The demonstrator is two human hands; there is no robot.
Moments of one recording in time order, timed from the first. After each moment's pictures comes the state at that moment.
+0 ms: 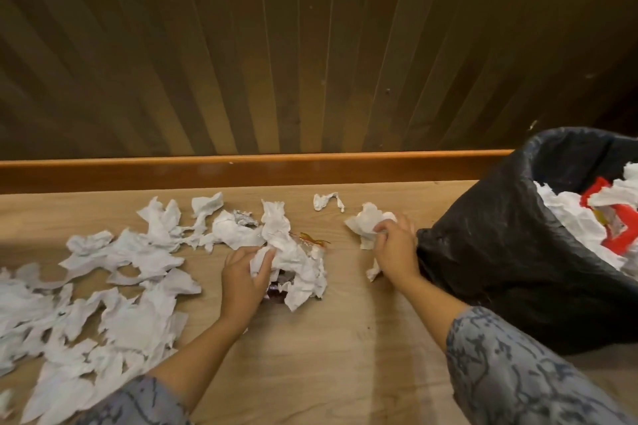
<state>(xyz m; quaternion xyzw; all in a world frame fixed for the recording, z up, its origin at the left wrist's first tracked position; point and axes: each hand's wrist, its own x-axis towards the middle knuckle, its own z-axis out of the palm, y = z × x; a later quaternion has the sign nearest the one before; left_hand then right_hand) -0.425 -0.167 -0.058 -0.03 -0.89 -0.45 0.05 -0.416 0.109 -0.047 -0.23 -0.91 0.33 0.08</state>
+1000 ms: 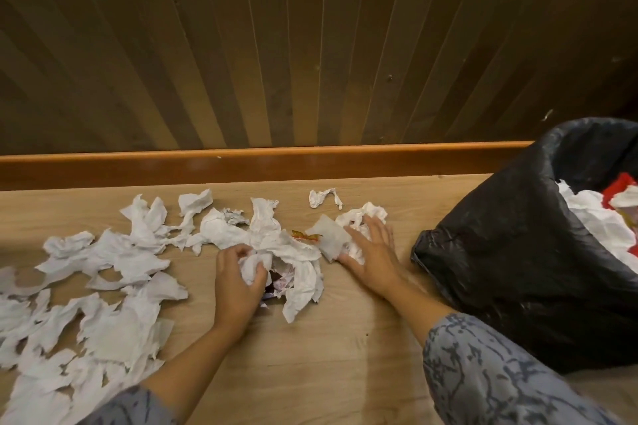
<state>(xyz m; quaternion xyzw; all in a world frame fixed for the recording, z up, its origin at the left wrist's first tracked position) -0.428 -0.161 -0.078 0.02 -0.88 -0.46 0.04 -0.420 0.112 -0.097 -0.04 -0.97 0.24 -0.04</state>
